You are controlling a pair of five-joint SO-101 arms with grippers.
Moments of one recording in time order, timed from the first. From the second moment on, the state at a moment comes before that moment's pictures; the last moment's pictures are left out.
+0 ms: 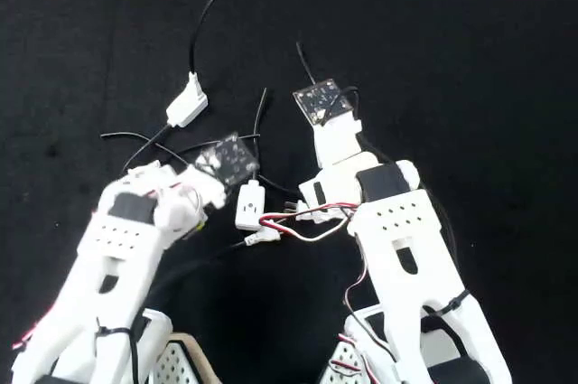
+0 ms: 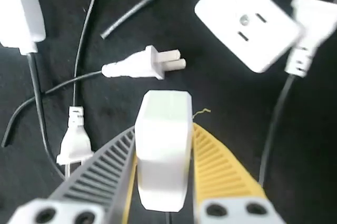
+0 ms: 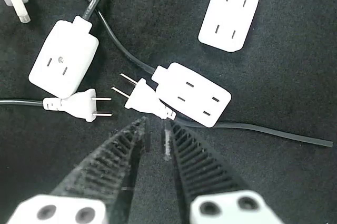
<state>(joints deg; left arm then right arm) 6.3 -42.5 64.5 48.7 -45.2 -16.1 -34.9 45.8 68.3 7.3</state>
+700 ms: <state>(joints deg) 5.1 -52.8 70.1 55.9 -46.7 -16.1 -34.9 45.8 68.3 7.3</state>
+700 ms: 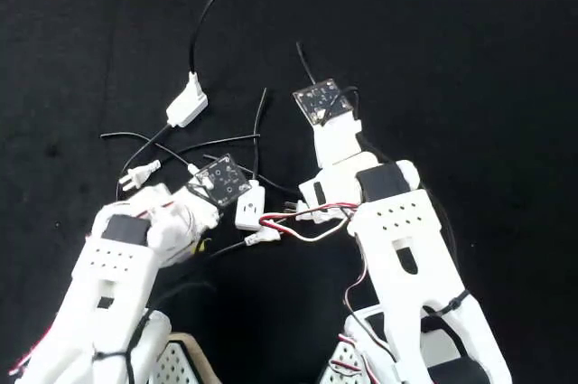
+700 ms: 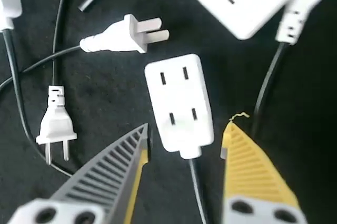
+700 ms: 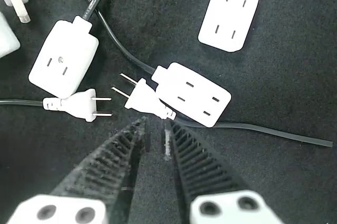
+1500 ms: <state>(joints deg) -18.9 -78.1 74.8 61.6 -27.3 -28.6 -24.4 41.3 70.8 7.4</state>
